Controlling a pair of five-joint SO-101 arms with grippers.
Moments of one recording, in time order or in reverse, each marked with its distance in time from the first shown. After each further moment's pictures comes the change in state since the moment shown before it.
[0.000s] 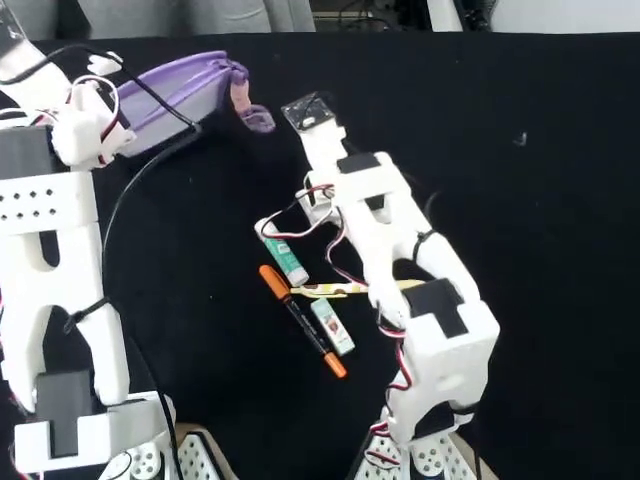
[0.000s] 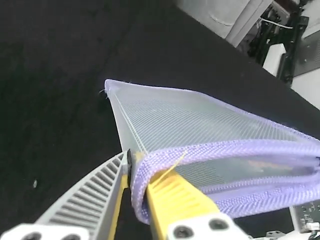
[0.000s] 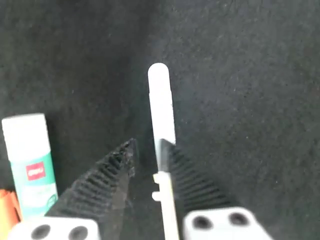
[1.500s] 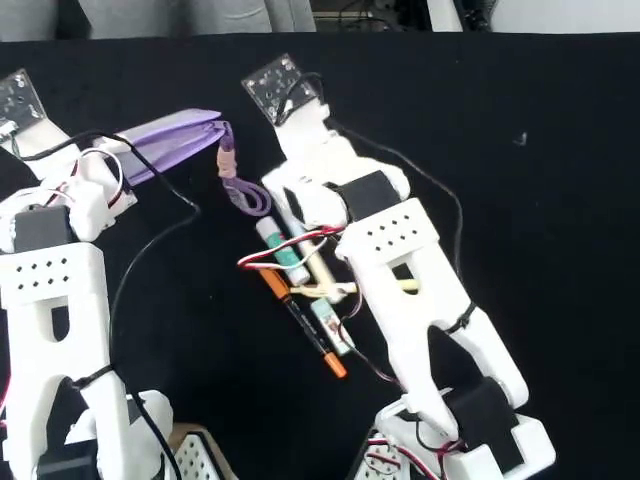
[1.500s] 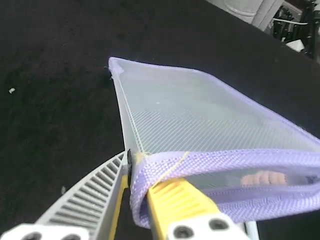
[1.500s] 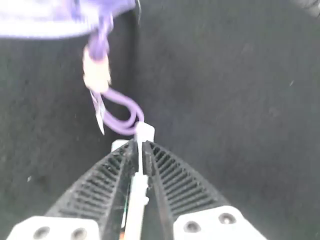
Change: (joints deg) left arm -3.6 -21.1 41.5 -23.5 -8.2; right arm -9.3 -33.5 6.3 4.5 0.0
